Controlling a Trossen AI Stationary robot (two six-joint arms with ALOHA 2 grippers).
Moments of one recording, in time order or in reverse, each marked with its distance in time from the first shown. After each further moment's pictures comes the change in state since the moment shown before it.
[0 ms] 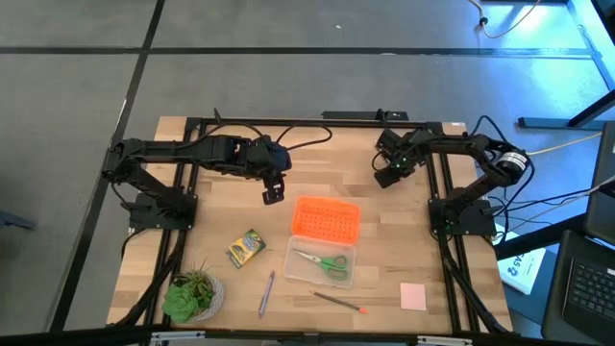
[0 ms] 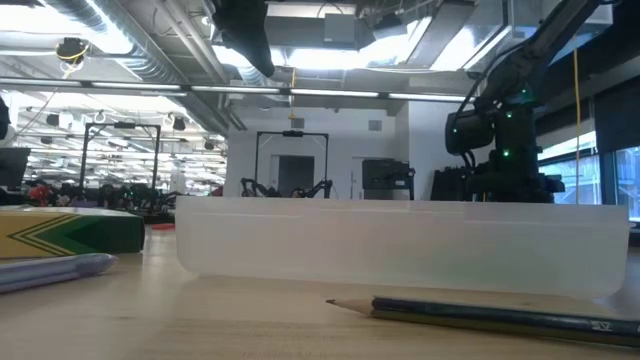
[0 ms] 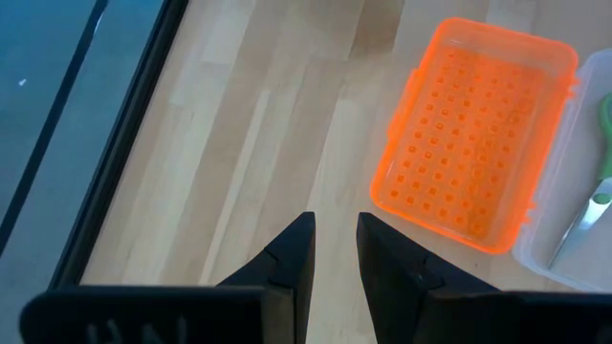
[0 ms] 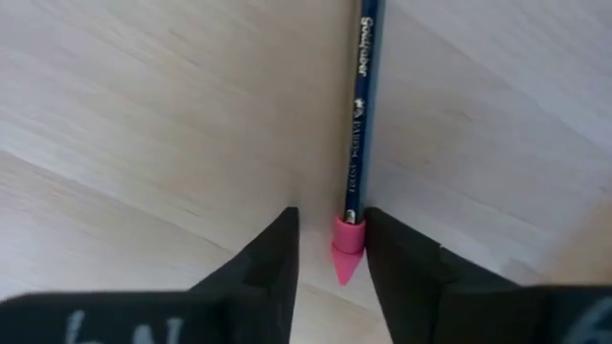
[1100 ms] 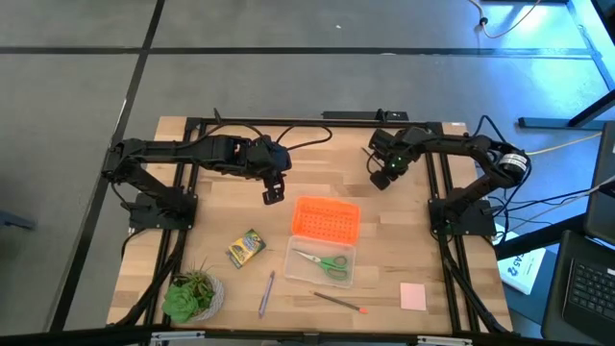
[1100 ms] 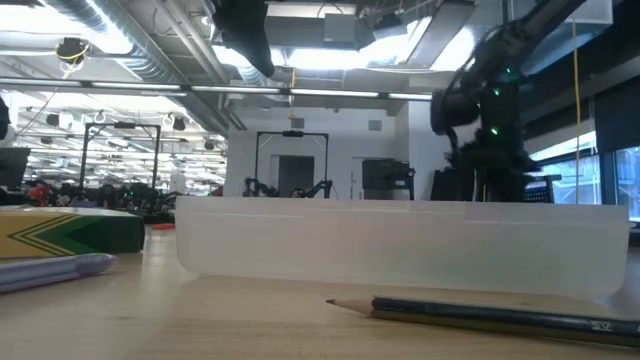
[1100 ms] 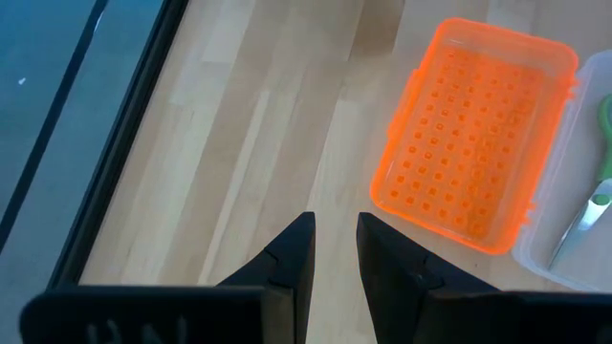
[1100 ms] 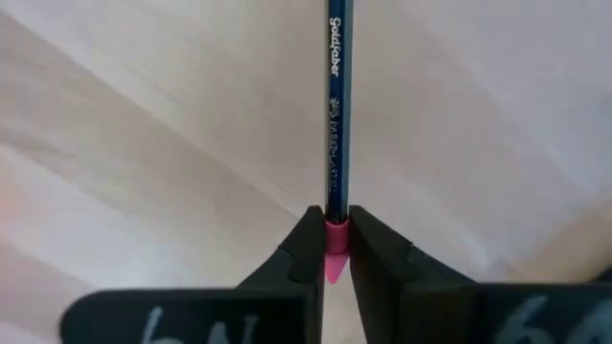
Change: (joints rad) left arm 0.000 0.000 0.000 0.000 0.000 -0.006; right arm 0.143 -0.034 0.166 -0.145 0.010 -0.048
